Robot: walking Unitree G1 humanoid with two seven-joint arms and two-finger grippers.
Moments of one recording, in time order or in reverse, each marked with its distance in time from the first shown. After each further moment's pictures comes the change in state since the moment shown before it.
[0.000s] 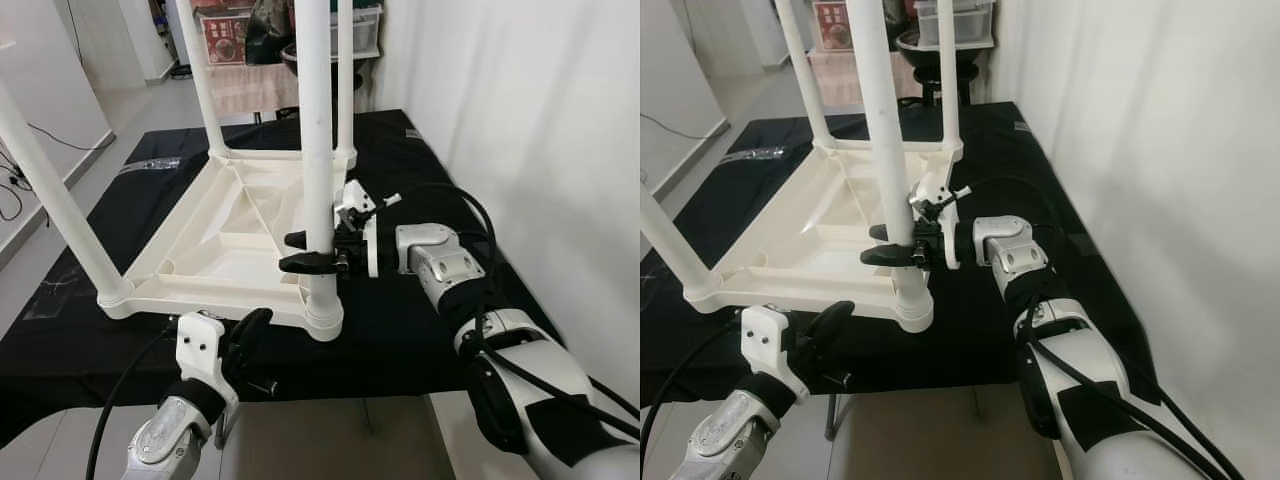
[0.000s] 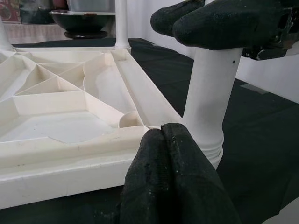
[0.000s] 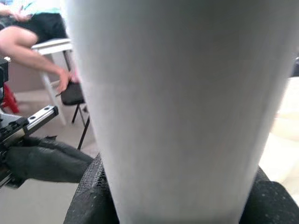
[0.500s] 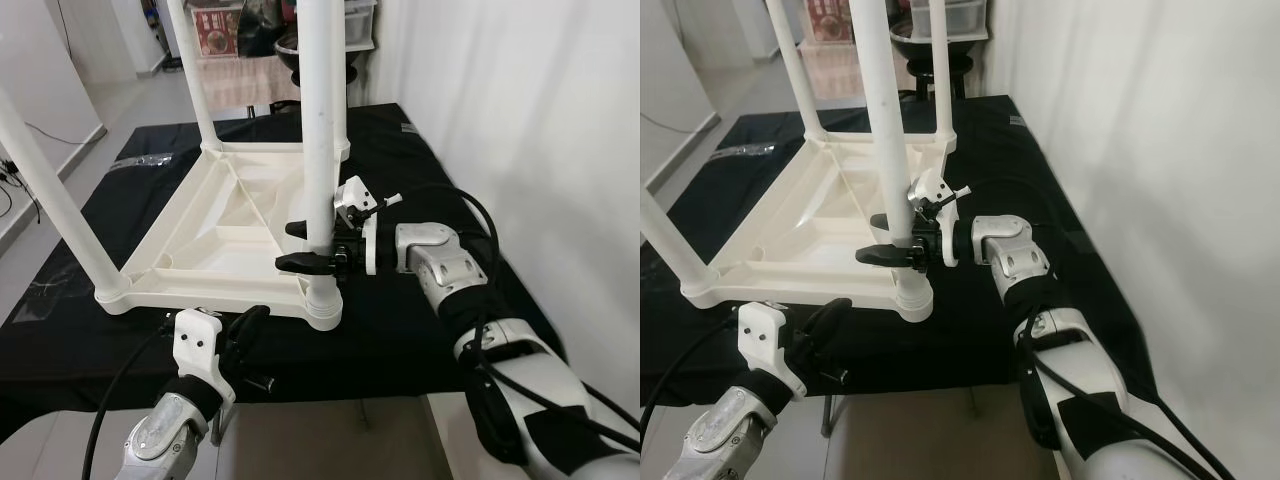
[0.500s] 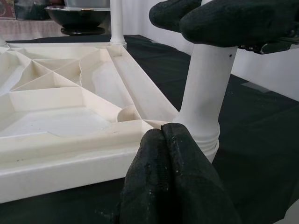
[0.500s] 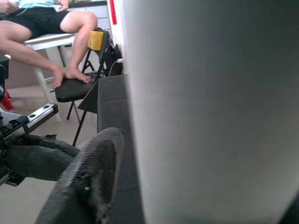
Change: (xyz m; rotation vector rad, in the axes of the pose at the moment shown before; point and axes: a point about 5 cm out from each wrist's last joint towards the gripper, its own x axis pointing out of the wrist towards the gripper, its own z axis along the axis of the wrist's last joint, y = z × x) left arm 0.001 0.001 0.001 0.003 -0.003 0.001; right arm 0.005 0.003 0.009 -0.041 0.027 0.027
